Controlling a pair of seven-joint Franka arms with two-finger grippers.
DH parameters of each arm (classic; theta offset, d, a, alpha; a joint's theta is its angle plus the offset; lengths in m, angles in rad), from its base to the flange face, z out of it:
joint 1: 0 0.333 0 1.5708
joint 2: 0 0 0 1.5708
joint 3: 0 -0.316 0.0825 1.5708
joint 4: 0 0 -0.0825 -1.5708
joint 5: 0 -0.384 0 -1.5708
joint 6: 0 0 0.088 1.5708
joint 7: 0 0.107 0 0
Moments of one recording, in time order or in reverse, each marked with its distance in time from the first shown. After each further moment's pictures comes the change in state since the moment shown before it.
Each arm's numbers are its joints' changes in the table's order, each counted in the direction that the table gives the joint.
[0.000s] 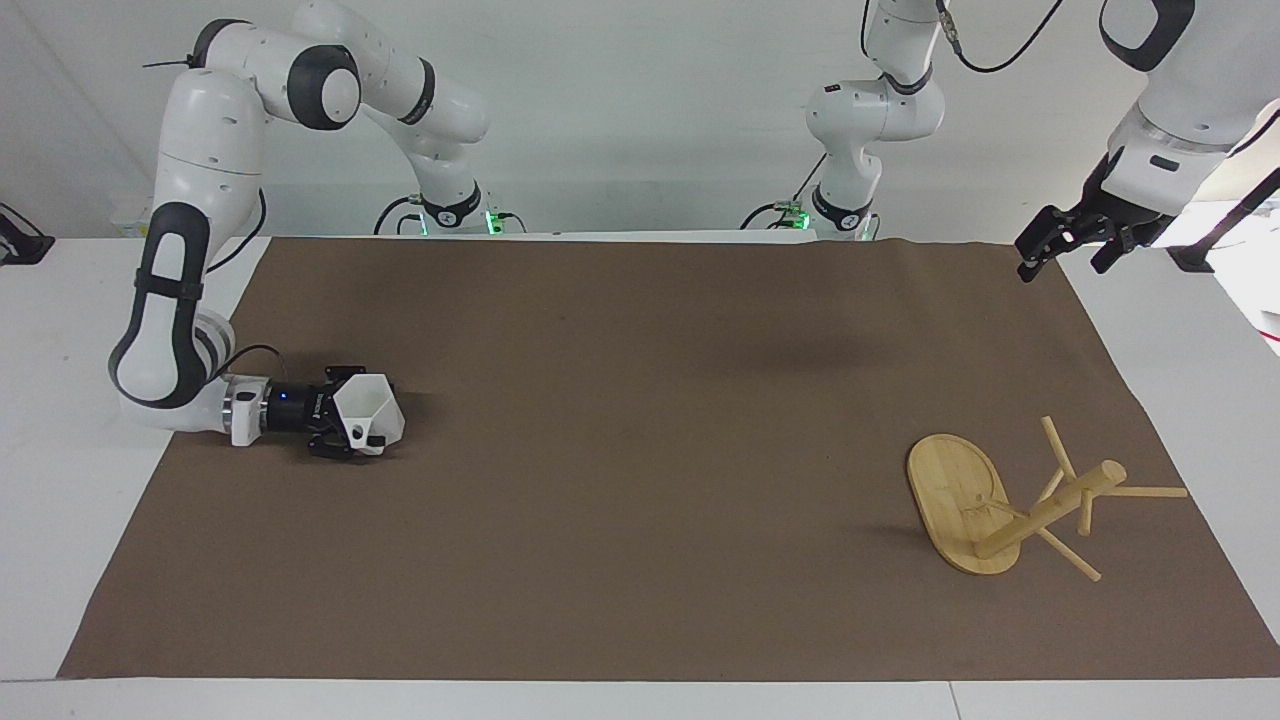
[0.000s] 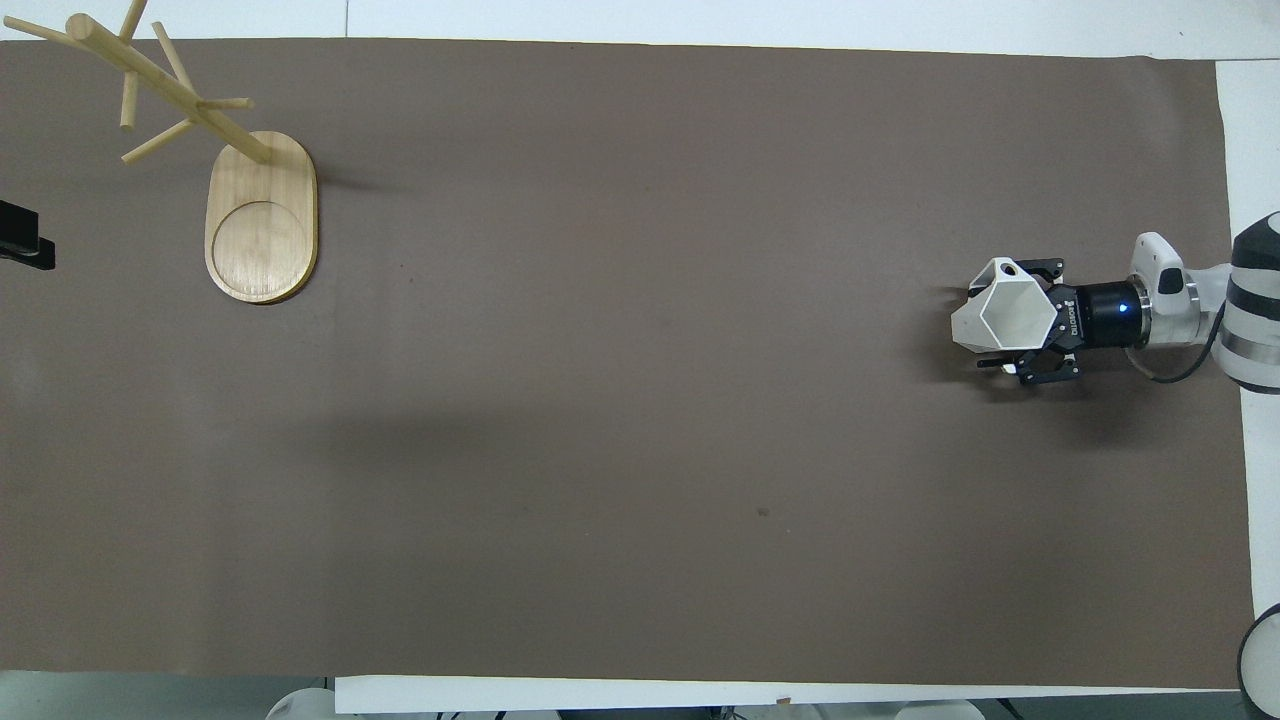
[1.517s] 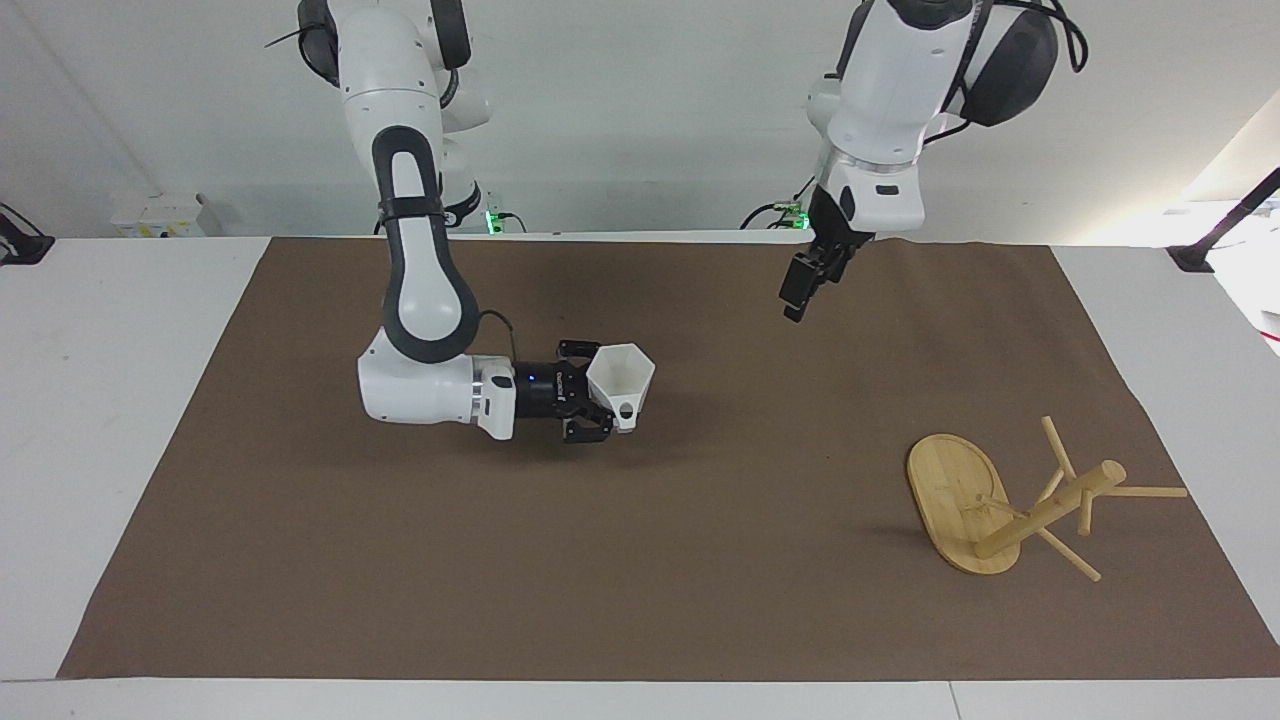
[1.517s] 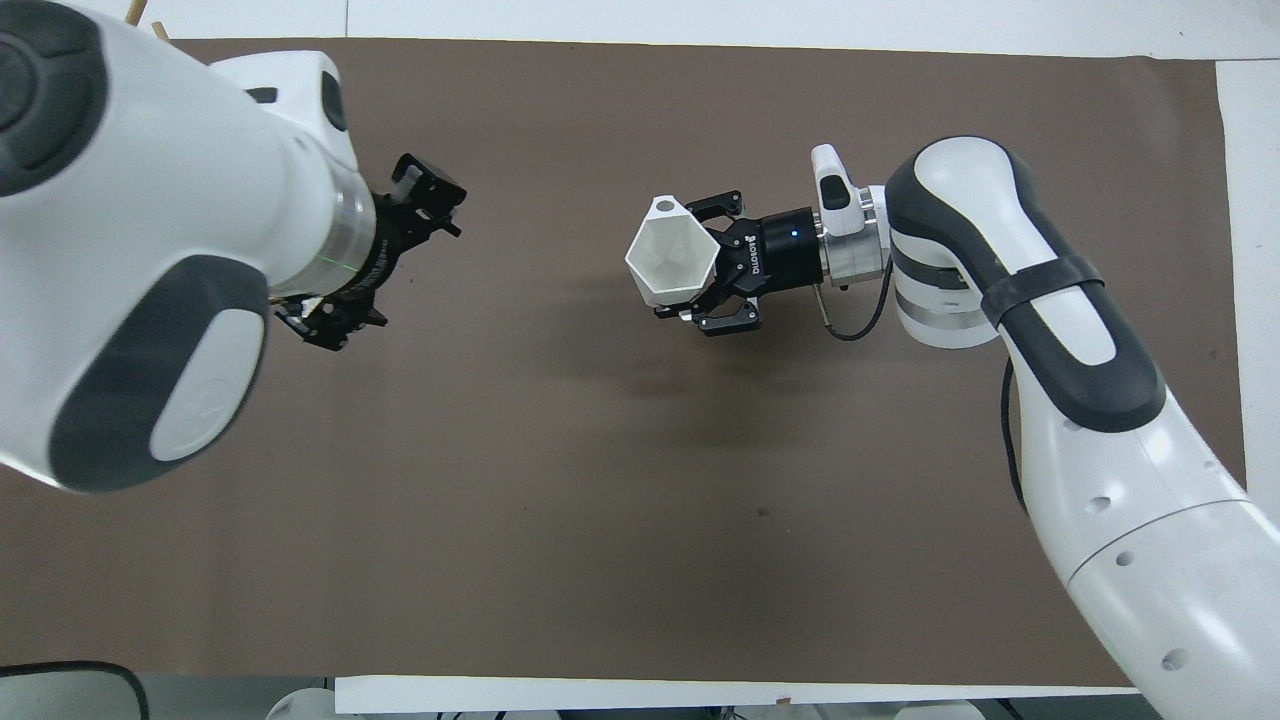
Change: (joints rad) left arm -0.497 -0.111 0.031 0.029 0.066 0.249 -1.327; right arm 0.694 0.186 -0.024 0.008 -0.409 0.392 0.442
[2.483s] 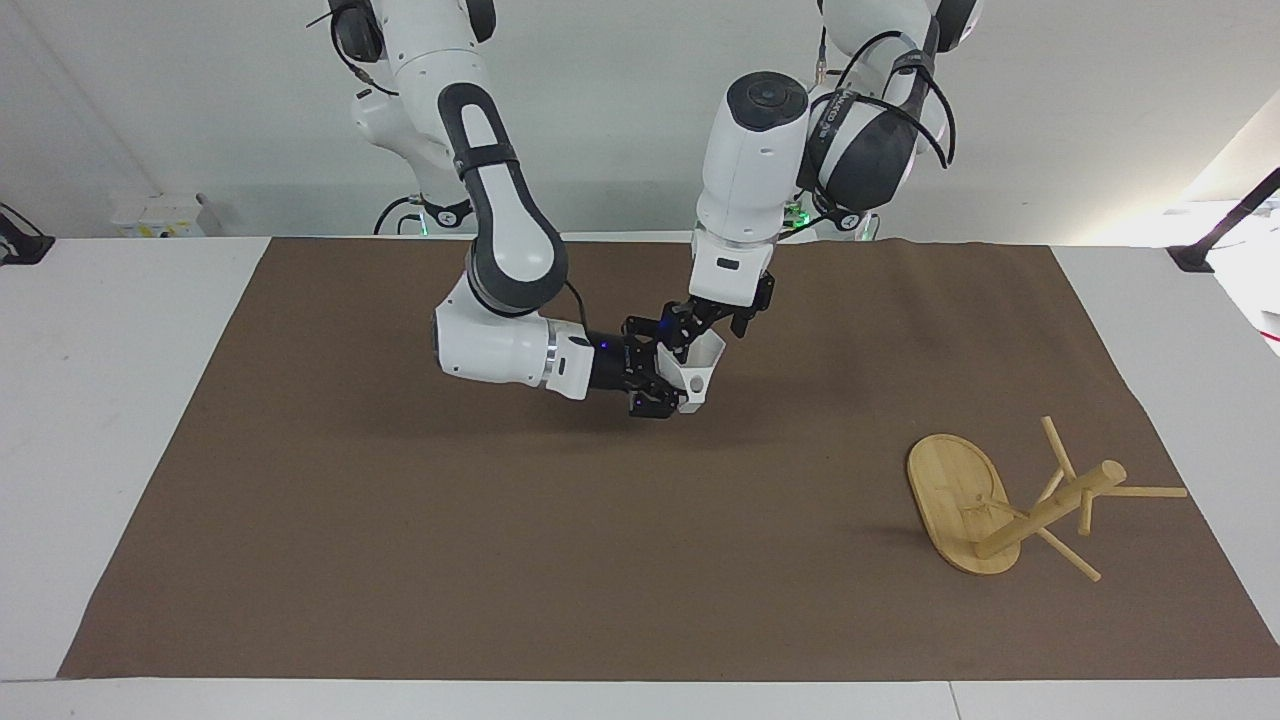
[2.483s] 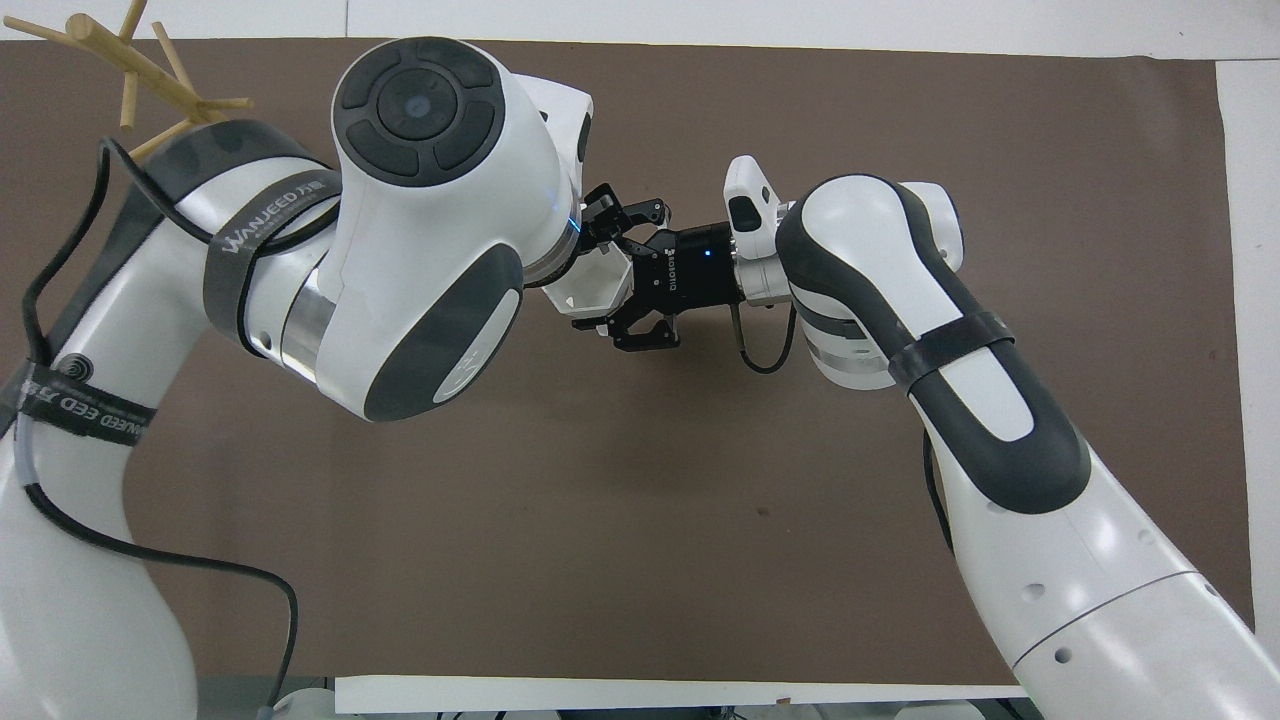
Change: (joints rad) left arm -0.098 -0.198 0.003 -0.133 -0.013 0.050 0.302; right arm 0.137 0.064 0.005 0.008 -0.019 0.175 0.015
